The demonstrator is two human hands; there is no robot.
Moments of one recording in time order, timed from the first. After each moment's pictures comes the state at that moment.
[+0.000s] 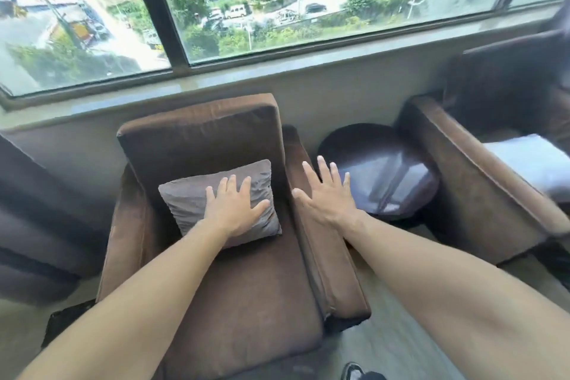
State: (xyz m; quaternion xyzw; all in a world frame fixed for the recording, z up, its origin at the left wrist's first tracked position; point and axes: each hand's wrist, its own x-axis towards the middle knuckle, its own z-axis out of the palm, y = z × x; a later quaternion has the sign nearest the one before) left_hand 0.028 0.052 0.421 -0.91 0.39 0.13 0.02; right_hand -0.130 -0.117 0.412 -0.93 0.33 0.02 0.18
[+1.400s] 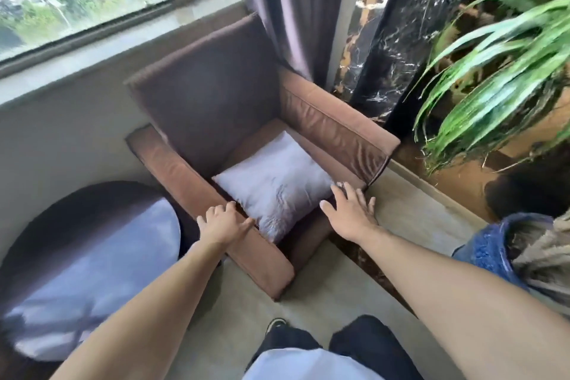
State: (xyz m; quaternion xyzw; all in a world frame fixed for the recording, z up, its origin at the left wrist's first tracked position) left_hand -0.518 -0.828 0.318 -0.82 0.51 0.26 0.02; right_hand -0.798 -0.913 0.336 -0.72 0.65 0.07 0.23
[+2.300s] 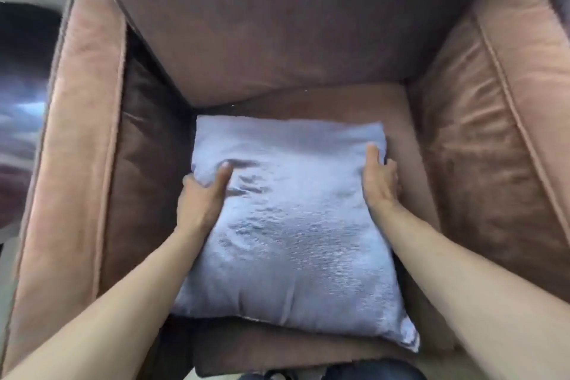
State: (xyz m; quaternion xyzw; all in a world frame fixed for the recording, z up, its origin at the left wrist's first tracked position) left_hand -0.501 -1.082 -0.080 -0.90 -0.11 0.24 -0.35; right_hand -0.639 -1.367 -0.101 -0.62 0.65 -0.02 0.44
